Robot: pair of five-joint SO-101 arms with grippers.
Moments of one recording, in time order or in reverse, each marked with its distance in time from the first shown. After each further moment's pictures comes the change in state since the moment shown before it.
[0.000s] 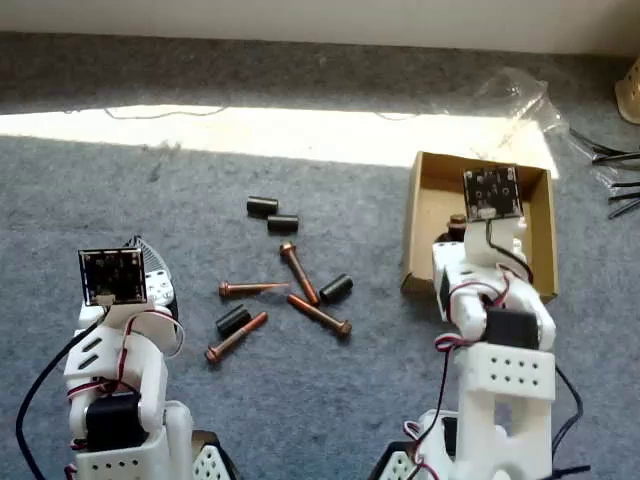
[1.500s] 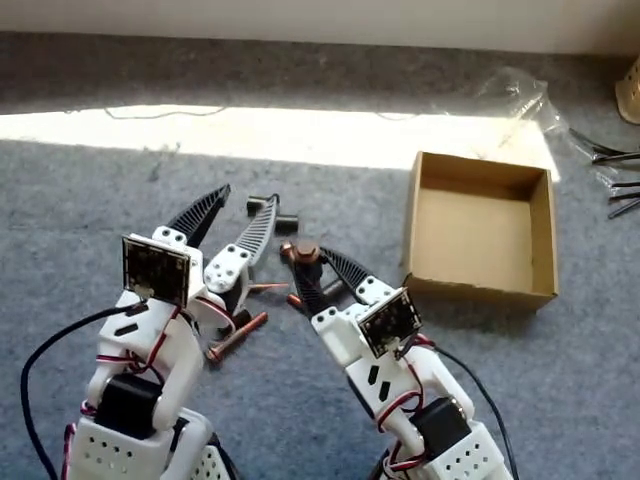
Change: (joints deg) left arm 24.9 16.5 -11.7 -20.3 5.7; right arm -39.7 -53.3 42.1 -24.4 -7.1
